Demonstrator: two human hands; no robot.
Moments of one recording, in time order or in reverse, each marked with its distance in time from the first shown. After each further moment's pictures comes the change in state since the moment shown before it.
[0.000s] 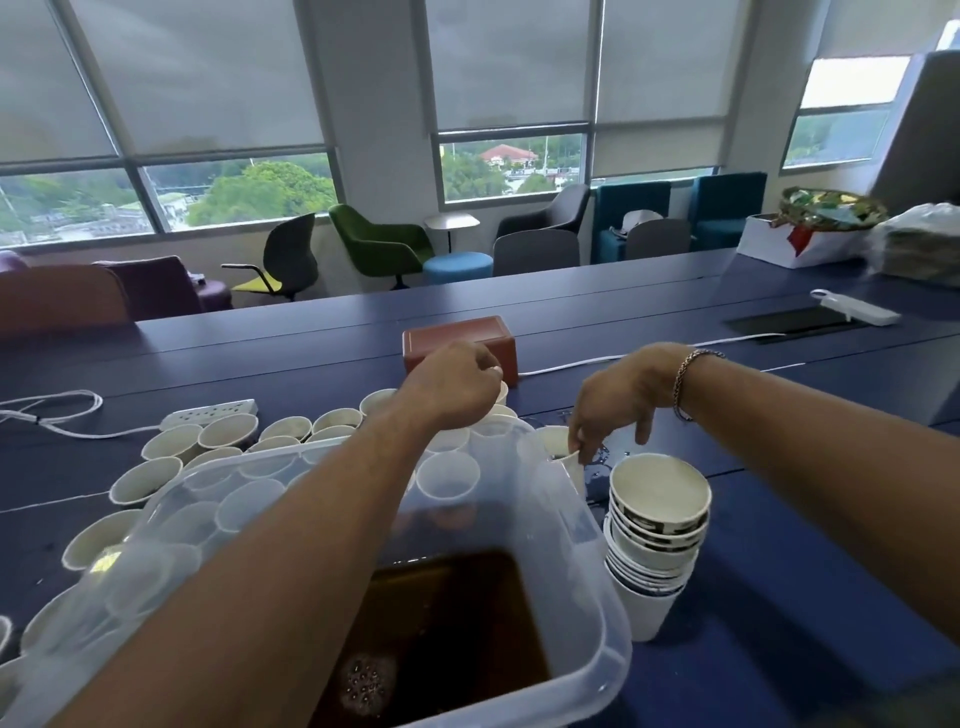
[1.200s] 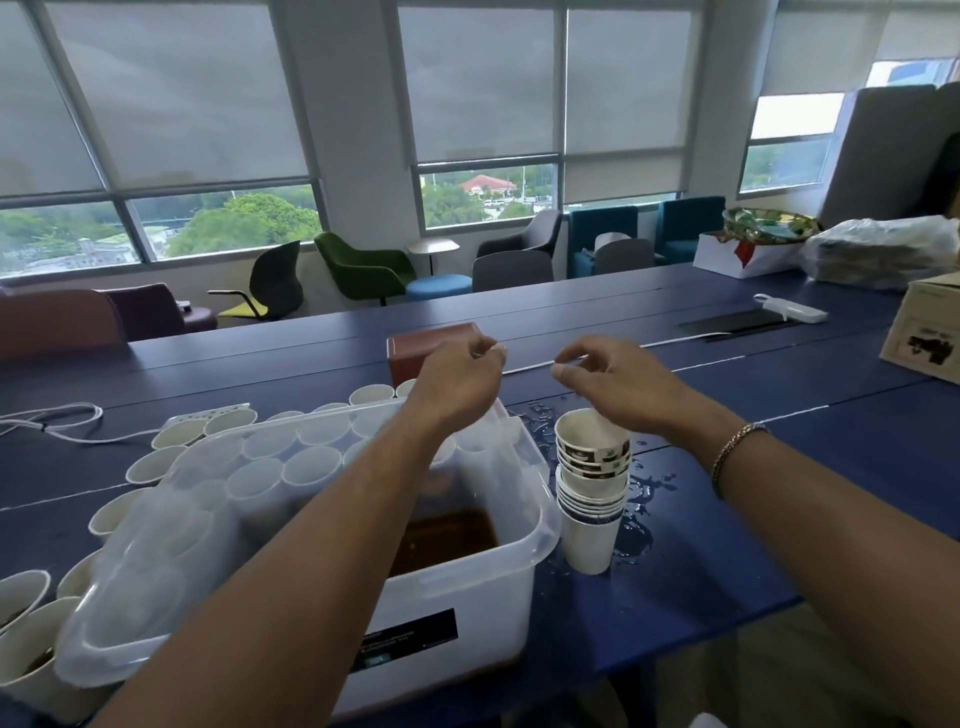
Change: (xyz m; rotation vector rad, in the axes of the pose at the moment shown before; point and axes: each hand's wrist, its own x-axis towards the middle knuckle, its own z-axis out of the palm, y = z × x) left_hand -0.083 0.059 0.010 -0.308 0.155 0.006; right_hand -0.104 0.006 0.075 0.644 0.878 -0.186
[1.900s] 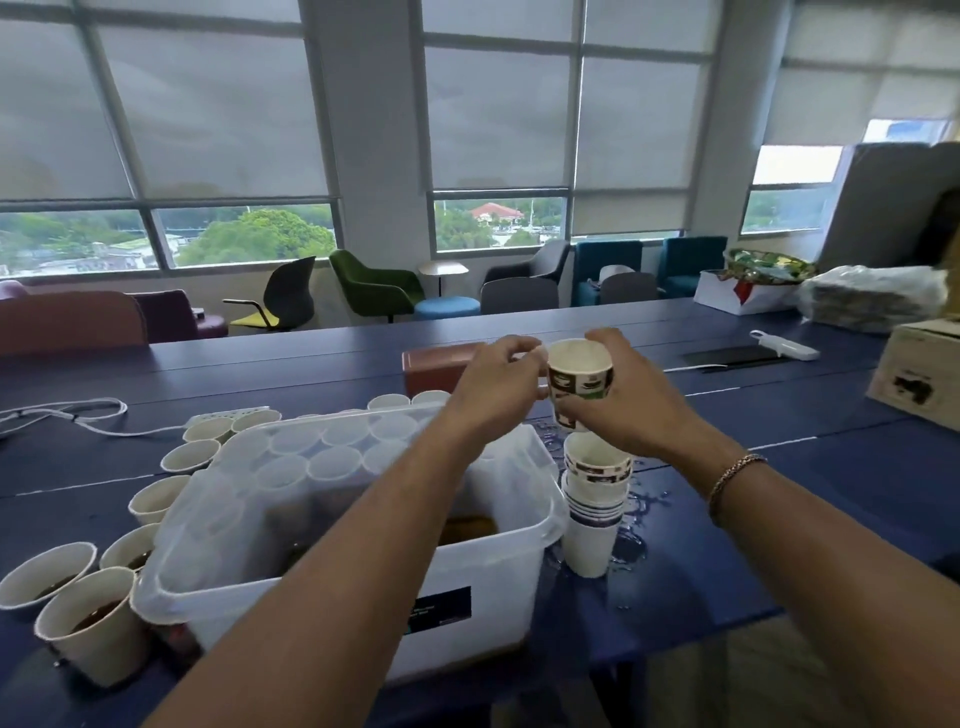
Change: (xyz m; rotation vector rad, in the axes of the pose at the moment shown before) left_hand -0.037 0.030 -0.013 -0.358 -0.088 -0.028; right_hand -0.026 -0.021 0.002 -0.126 0.176 -0.097
